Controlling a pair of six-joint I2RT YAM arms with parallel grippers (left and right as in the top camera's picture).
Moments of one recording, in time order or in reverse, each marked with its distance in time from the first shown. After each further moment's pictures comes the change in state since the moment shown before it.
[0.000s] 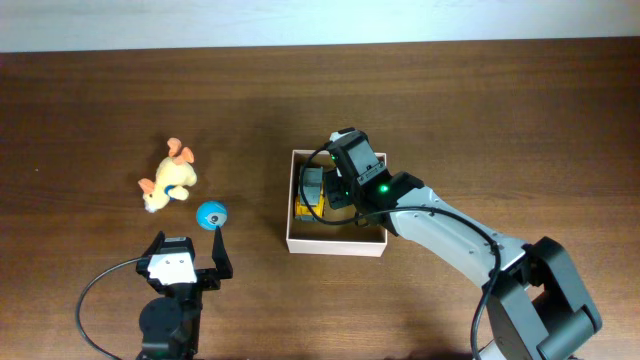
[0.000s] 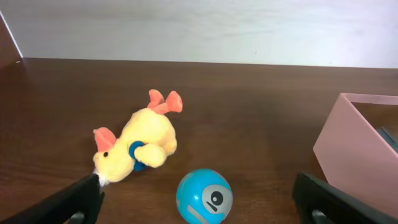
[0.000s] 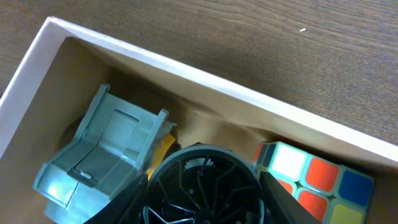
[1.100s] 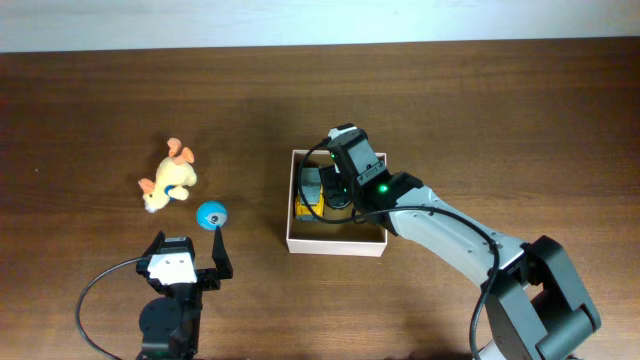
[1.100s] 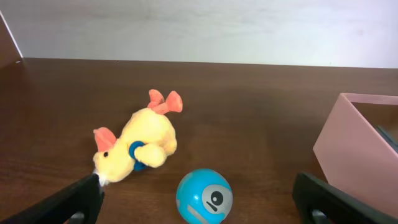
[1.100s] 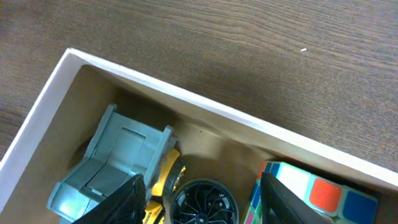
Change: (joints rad) left arm 0.000 0.000 0.000 0.000 0.000 0.000; right arm 0.000 0.005 0.002 0.047 0.000 0.000
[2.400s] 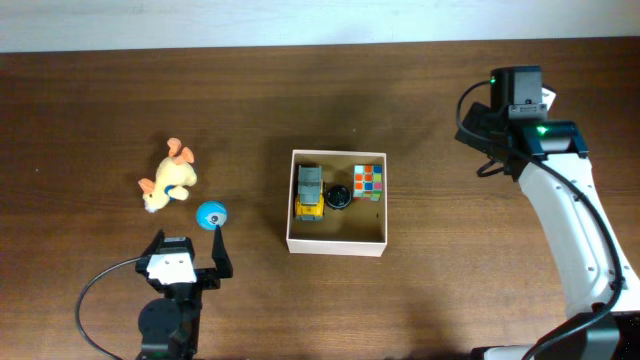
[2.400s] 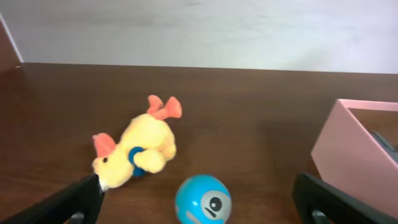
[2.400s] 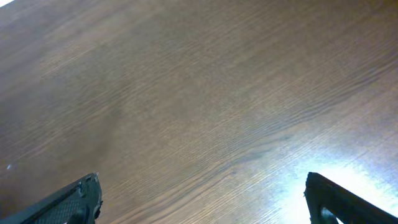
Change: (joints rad) left arm 0.000 0.000 0.000 0.017 0.019 0.000; right arm -0.578 -0.186 0.279 -0.601 0.227 0.236
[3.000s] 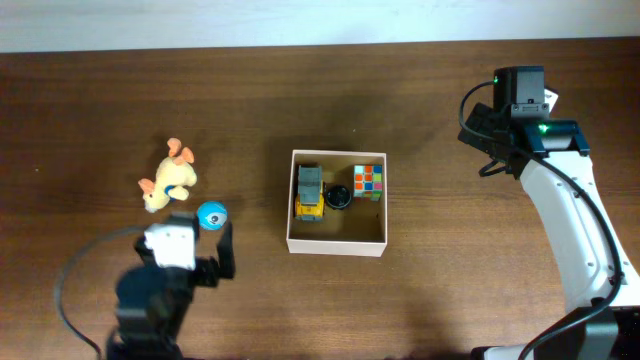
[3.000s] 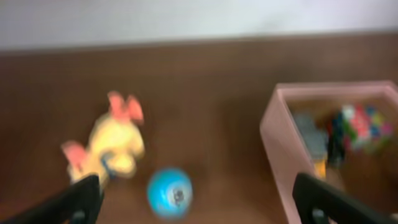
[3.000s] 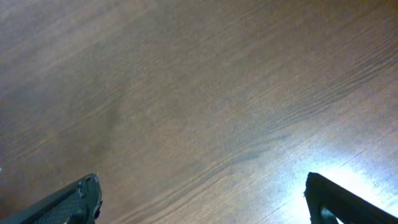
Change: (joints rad) left arm 0.000 0.340 0.478 -0.381 0.158 0.043; right arm -0.008 0.012 0.000 0.000 0.000 0.000
